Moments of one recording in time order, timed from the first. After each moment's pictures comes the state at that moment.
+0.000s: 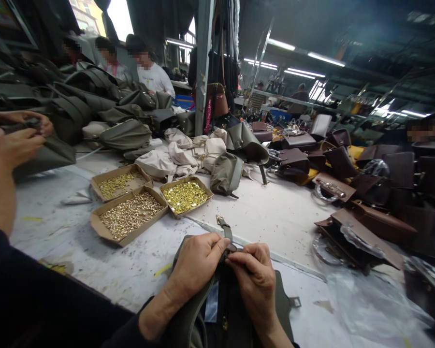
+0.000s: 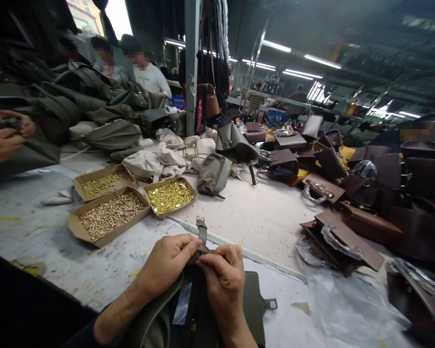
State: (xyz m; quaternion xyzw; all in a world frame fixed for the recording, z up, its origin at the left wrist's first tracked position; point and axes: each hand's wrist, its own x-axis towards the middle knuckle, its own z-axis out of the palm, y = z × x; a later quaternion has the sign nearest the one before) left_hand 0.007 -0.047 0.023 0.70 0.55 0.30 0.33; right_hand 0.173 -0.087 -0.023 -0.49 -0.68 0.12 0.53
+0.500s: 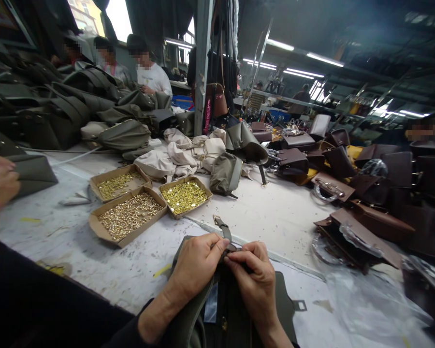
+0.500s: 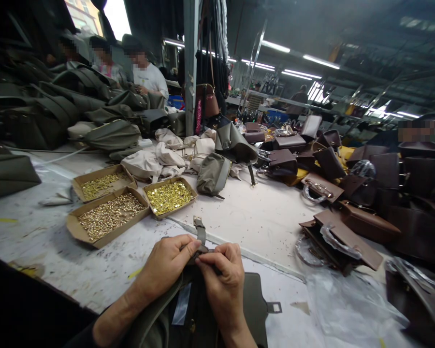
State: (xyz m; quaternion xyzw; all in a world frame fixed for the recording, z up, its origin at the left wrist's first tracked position) left_hand 0.009 -0.047 0.022 0.70 0.56 0.29 0.33; right_hand 0.172 -0.087 -0.018 -0.51 -0.65 0.20 0.54
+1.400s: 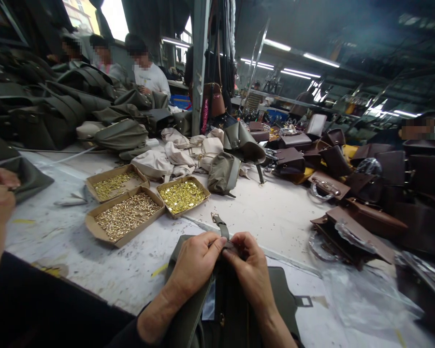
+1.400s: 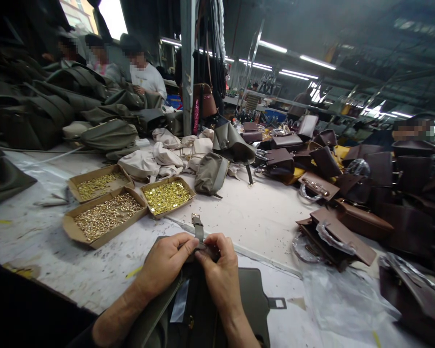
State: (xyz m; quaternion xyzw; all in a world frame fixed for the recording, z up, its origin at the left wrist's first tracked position) left_hand 0.010 -0.047 0.020 0.68 0.54 0.32 0.37; right_hand 0.166 -0.075 -0.010 -0.57 -0.56 0.33 0.50
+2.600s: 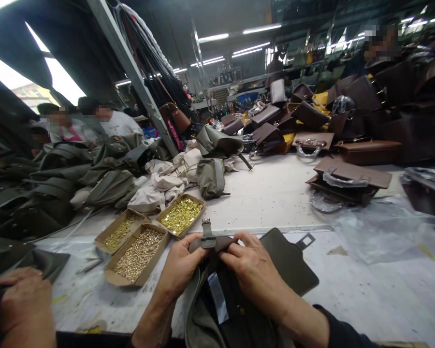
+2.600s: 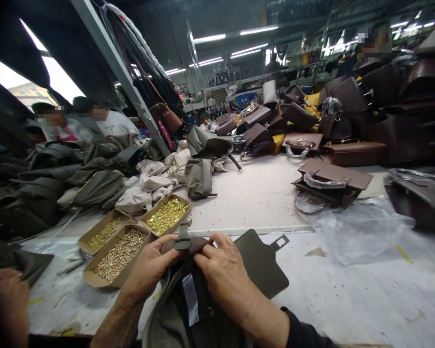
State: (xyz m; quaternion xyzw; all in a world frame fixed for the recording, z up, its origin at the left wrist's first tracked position) left_hand -0.024 -0.026 0.045 0.60 0.54 0.30 0.52; right_hand 0.160 -0.094 0.013 -0.51 -0.80 0.05 0.32
